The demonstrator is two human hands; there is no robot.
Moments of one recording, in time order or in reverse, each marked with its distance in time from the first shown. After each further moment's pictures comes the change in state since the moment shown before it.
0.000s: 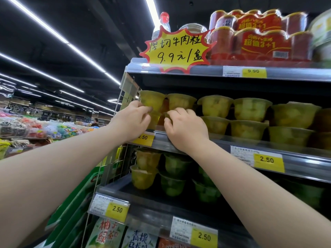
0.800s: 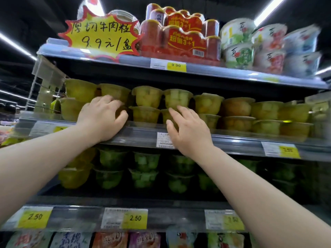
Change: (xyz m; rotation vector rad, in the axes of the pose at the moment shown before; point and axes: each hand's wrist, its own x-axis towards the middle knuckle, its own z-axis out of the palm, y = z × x) left_hand 0.007 0.092 0.035 0.068 0.064 0.104; right_hand -0.096 0.115 -0.072 -0.167 -0.015 0.216
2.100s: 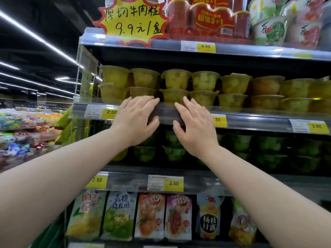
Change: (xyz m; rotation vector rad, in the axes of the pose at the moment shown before) left_hand -0.062 -0.016 -0.010 -0.094 -0.058 0.261; right_hand -0.037 -0.071 0.015 0.118 -0.018 0.006
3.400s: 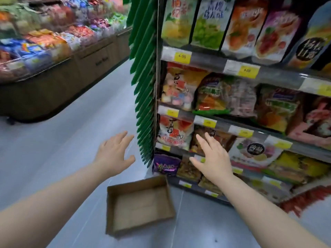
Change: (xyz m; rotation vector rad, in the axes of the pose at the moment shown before) left_hand -0.586 0.004 0.004 -0.036 -1.051 -0.636; right_hand -0.465 -0.184 0.059 0.219 -1.116 0.209
